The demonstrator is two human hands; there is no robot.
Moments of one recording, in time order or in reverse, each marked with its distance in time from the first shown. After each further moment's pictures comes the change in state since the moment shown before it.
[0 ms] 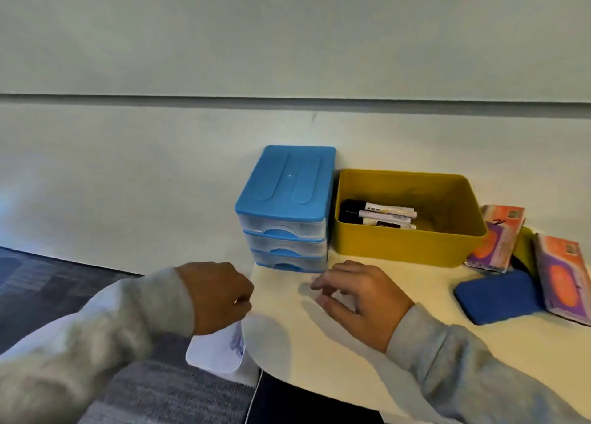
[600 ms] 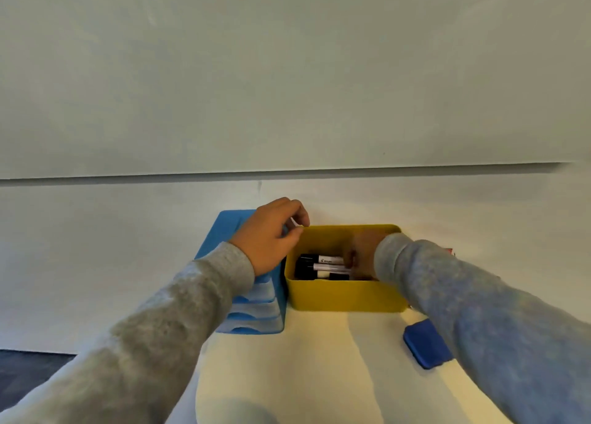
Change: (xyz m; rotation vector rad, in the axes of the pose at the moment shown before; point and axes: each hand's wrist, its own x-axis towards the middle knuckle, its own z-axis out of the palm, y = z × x) left_hand 0.104 0.057 -0.128 -0.610 0.842 0.338; right_hand 0.077 0.090 -0.134 -0.511 -0.455 0.627
